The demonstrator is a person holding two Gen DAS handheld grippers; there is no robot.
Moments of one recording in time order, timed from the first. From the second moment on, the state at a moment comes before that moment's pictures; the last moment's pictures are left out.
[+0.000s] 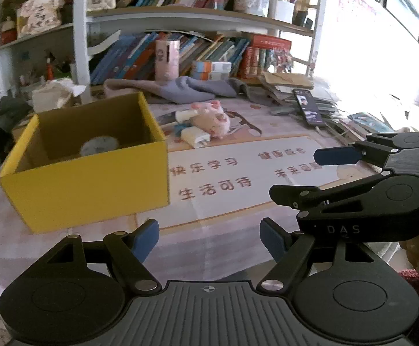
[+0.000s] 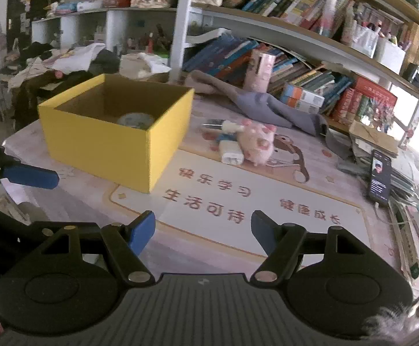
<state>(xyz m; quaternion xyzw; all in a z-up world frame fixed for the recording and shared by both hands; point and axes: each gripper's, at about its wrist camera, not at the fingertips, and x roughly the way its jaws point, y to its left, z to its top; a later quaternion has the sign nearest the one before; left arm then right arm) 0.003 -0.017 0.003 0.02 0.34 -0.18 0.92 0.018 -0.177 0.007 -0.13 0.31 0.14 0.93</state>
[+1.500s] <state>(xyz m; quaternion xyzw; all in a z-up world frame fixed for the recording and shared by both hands) 0.185 -0.166 -0.006 0.07 0.36 -0.08 0.93 0.220 -0.329 -0.015 -0.04 0.33 0.19 0.92</state>
